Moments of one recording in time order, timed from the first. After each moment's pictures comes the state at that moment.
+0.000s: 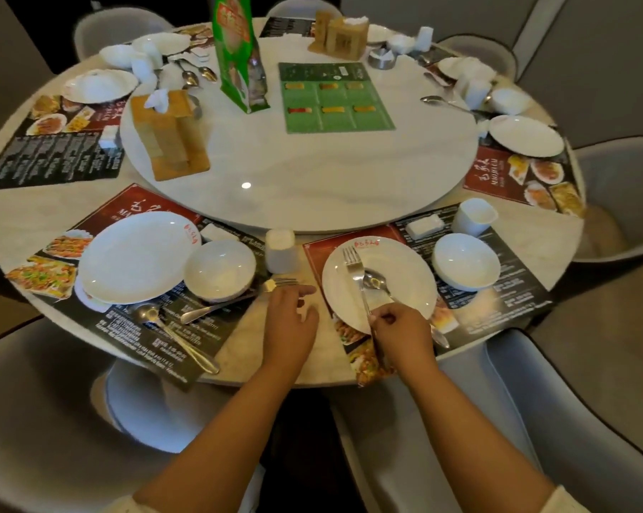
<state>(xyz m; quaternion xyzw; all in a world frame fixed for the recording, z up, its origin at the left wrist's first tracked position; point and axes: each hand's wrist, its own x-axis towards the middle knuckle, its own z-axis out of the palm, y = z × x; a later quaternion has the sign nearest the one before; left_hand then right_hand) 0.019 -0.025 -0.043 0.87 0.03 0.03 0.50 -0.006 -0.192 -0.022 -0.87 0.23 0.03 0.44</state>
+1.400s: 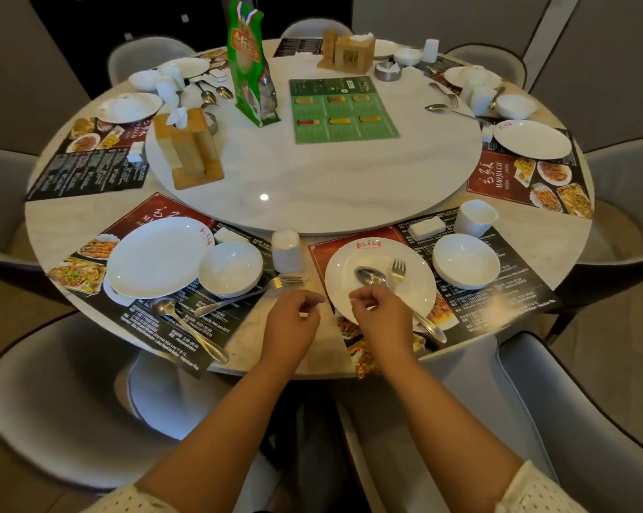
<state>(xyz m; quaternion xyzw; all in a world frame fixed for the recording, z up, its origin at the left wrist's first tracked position) 0.004 -0.025 -0.030 0.88 0.00 0.01 0.47 -0.012 -0.169 -0.005 -0.84 0.17 -0.05 0.51</state>
